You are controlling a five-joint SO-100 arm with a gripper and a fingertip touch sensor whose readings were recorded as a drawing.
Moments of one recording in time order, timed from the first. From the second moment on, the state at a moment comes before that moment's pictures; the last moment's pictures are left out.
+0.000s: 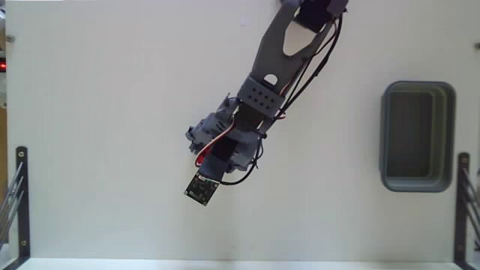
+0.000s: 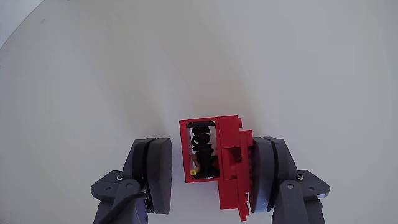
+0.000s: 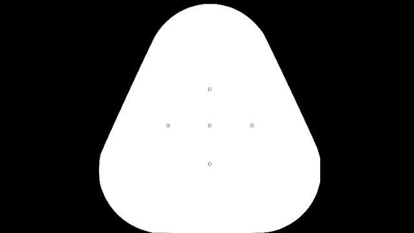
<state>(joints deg) 29.2 82.7 96.4 44.1 -0.1</state>
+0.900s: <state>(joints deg) 29.2 82.7 96.4 44.1 -0.1</state>
